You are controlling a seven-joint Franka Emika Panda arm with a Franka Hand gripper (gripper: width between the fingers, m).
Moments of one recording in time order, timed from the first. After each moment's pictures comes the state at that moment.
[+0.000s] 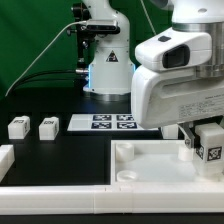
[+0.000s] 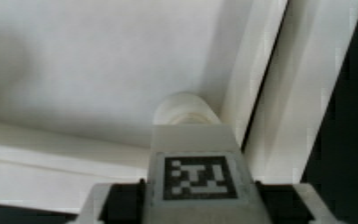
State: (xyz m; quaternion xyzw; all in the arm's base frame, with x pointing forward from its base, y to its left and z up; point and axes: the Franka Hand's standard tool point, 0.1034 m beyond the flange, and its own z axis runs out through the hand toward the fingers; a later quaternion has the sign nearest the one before) arm 0.632 0.100 0.078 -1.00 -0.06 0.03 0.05
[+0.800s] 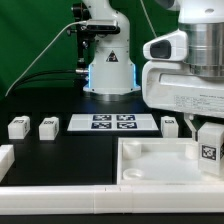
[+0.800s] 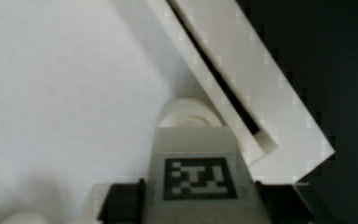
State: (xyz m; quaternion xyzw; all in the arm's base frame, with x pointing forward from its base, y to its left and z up) arm 0.631 0.112 0.078 -0.93 0.36 0.05 0.04
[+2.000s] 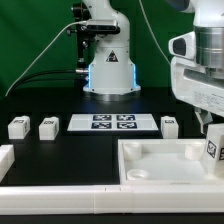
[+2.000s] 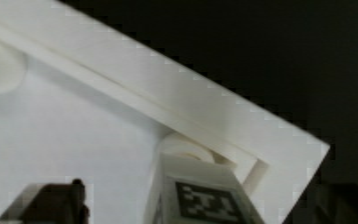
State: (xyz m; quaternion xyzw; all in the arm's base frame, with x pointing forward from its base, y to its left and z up) arm 0.626 0.133 0.075 -0.88 0.46 0.06 0.04
